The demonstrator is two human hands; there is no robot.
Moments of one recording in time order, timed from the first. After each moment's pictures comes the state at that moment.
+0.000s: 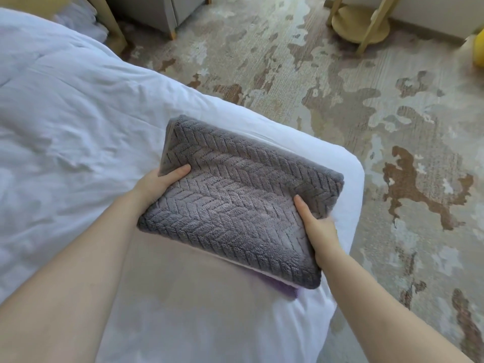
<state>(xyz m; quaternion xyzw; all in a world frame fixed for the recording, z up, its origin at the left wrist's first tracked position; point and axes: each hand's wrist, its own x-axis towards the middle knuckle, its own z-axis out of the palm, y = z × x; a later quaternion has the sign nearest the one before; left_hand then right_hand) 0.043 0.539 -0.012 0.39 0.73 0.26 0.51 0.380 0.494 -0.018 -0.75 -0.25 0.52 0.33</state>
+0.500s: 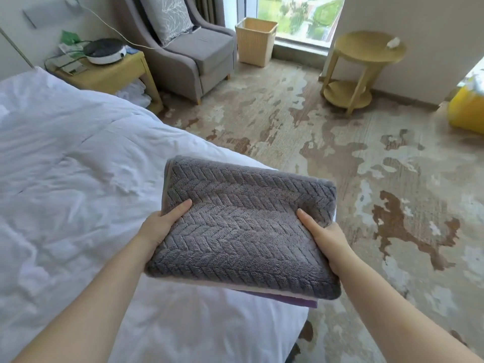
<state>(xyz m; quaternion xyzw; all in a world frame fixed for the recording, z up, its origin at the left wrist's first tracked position) 0.102 0.406 0.146 0.28 0.74 0.35 0.50 0.445 0.446 0.134 -0.67 -0.38 0.56 0.33</state>
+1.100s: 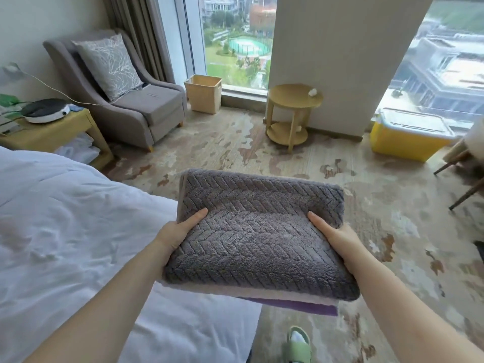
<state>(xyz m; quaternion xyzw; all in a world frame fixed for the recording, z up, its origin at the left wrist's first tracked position) 0.330 0.520 0.207 0.33 0.69 0.34 0.54 0.675 0.513 0.213 -0.69 -0.37 0.50 0.37</state>
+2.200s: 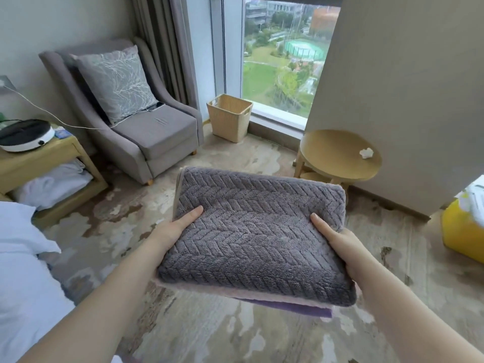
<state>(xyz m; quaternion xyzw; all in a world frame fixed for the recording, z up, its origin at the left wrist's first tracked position) 0.377 1.140 0.235 0.27 0.75 0.40 0.45 0.723 1.208 0.241 -0.61 -0.43 0.59 0.30</state>
